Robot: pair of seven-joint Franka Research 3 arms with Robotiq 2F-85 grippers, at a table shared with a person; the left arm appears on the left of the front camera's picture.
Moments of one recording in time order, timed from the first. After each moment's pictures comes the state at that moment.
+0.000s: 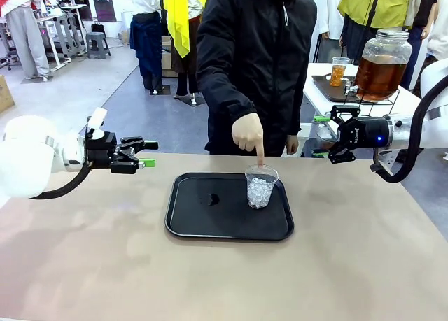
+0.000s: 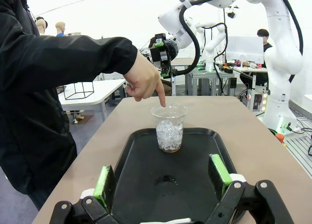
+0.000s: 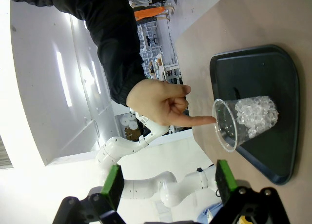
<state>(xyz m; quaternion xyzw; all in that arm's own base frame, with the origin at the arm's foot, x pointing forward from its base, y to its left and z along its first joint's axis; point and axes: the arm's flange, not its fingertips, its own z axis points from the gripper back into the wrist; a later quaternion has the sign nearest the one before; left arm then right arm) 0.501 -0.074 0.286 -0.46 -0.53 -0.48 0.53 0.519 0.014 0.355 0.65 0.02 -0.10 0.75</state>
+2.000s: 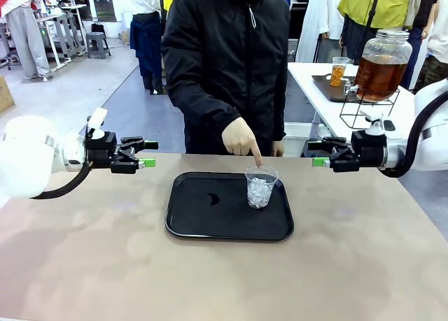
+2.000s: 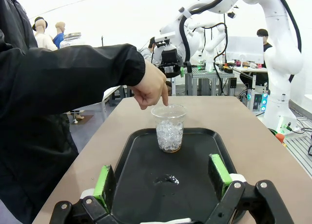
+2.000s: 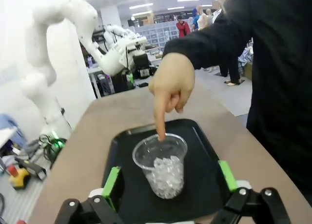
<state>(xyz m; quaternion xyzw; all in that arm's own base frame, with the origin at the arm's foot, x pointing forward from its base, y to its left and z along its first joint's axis) 0.501 -0.075 0.286 -0.46 -0.53 -0.48 0.53 0.502 0.017 0.302 0.47 -0.47 0.46 0.59</state>
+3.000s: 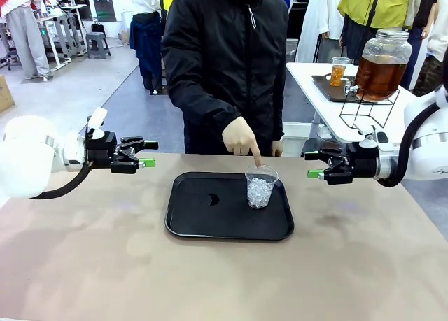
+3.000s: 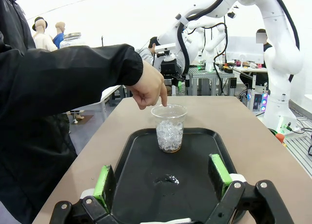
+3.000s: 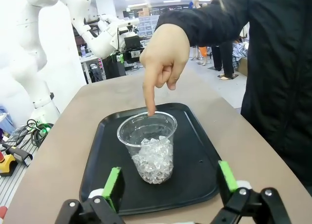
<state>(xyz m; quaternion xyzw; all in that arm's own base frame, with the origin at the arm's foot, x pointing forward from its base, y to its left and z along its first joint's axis) 0.501 -0.075 0.286 -0.46 -0.53 -0.48 0.53 0.508 0.022 0.267 0.45 -0.47 0.48 0.59</state>
